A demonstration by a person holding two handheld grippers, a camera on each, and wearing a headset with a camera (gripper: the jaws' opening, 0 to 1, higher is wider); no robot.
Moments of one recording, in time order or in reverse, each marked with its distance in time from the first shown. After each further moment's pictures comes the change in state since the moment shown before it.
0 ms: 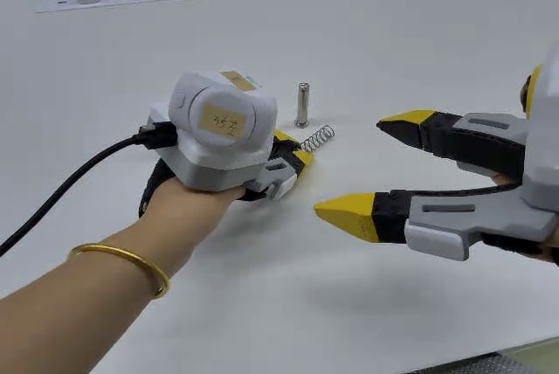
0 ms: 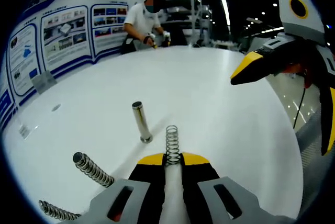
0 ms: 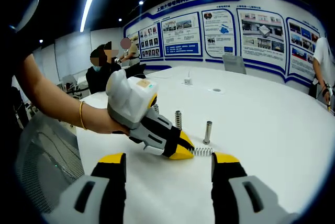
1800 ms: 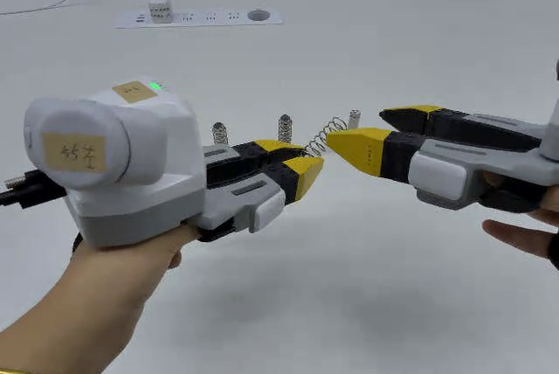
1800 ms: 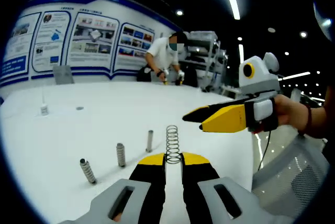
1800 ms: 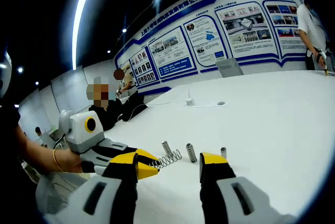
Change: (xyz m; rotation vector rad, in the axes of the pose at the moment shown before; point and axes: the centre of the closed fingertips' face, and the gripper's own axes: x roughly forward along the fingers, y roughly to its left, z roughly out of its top) left arm -0.121 -0.011 0.038 -0.265 -0.317 0.028; right arm 0.022 0.010 0.064 0.264 -0.182 0.040
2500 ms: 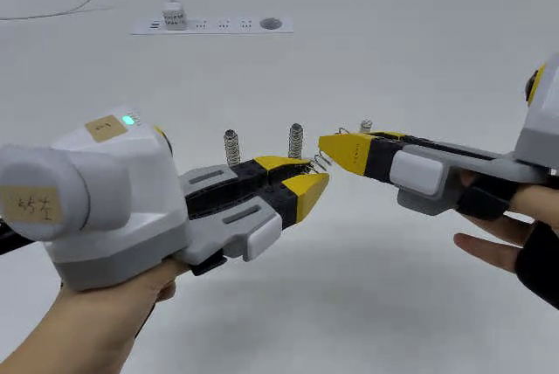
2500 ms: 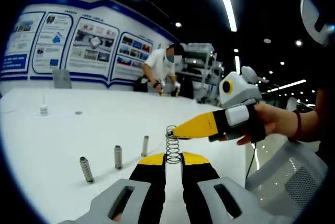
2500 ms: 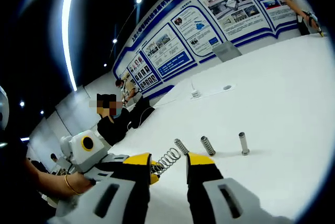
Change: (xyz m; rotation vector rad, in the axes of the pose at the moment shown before) left arm -0.014 -0.009 0.006 -0.015 -0.097 -0.036; right arm 0.018 0.010 -0.010 0.227 0.008 0.065
